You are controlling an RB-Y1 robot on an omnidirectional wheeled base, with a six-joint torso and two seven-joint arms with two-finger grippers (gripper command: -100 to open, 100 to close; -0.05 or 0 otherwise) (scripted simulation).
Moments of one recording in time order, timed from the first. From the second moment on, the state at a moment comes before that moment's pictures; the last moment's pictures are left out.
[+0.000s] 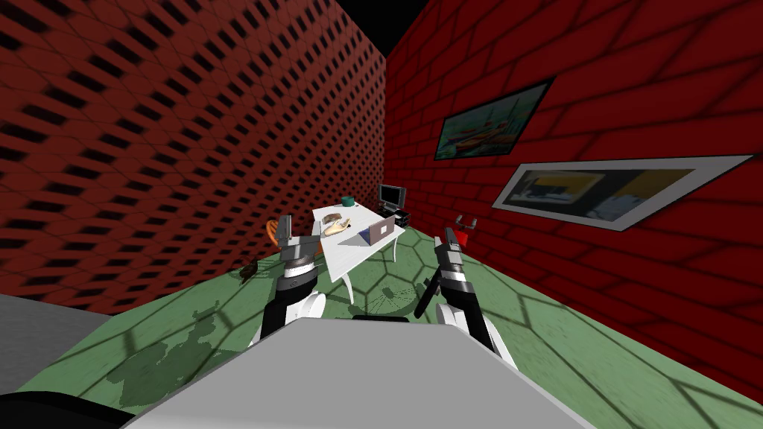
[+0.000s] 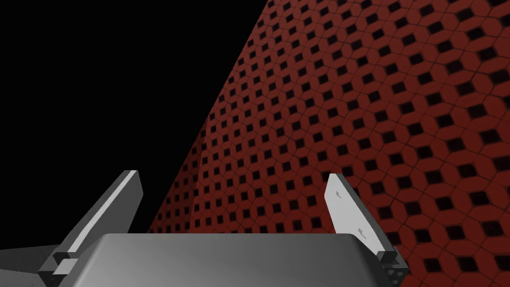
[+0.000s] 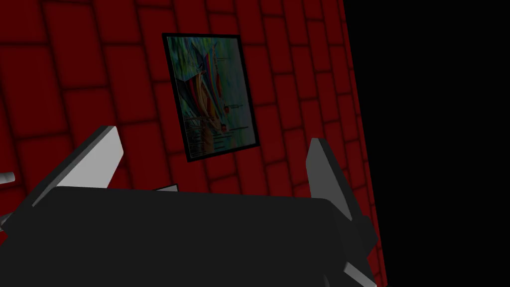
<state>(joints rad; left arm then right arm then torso) 0.50 -0.02 -0.06 -2.32 0.08 -0.61 -0.07 0.54 0.05 0.03 -2.25 0.11 -0.36 0.00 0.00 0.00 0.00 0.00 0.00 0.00</state>
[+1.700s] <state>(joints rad) 0.50 -0.02 -0.06 -2.32 0.08 -0.61 -0.07 0.45 -0.16 0.10 -2.13 0.19 -0.31 0.03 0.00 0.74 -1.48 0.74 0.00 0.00</state>
